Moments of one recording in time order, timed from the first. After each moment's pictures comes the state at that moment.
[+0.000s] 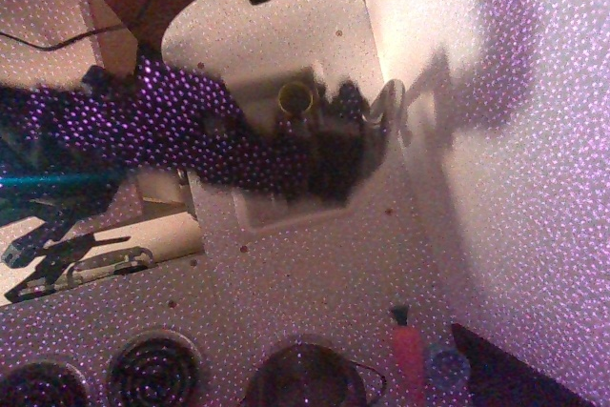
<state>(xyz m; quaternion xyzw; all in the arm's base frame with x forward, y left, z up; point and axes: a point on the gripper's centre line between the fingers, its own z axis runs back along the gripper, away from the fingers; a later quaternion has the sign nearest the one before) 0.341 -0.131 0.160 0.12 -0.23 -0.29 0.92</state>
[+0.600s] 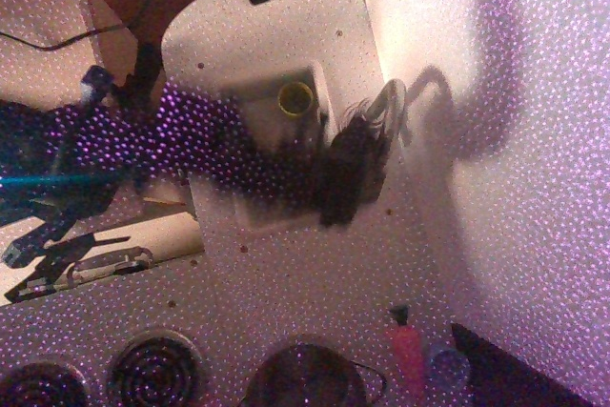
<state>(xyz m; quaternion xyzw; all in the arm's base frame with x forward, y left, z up) 0.349 -0.152 0.153 0.01 -0.27 -0.40 0.88</state>
